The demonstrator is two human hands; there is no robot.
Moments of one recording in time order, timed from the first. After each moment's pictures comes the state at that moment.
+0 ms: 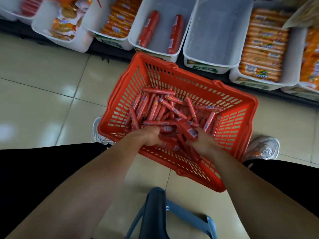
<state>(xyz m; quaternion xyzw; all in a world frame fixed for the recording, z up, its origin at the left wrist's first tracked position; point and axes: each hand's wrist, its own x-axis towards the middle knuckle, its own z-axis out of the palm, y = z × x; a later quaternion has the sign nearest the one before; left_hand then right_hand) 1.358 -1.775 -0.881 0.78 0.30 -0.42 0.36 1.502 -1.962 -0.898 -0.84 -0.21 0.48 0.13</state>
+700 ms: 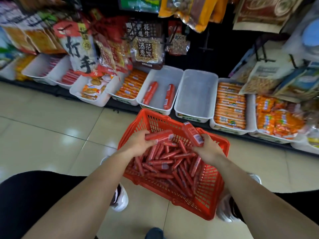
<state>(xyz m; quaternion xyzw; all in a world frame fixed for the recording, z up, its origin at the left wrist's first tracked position) 1.367 -1.732 -0.737 0.80 0.43 -0.08 0.40 1.553 -1.934 -0.737 -0.88 -0.21 0.37 0.22</state>
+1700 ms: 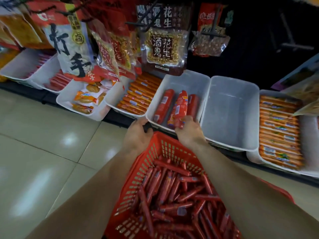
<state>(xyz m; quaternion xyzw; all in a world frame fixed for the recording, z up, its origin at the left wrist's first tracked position) 1.437 -1.562 -0.843 0.79 0.49 0.08 0.36 1.591 -1.675 -0.828 -0.87 -0.27 0.31 0.27</state>
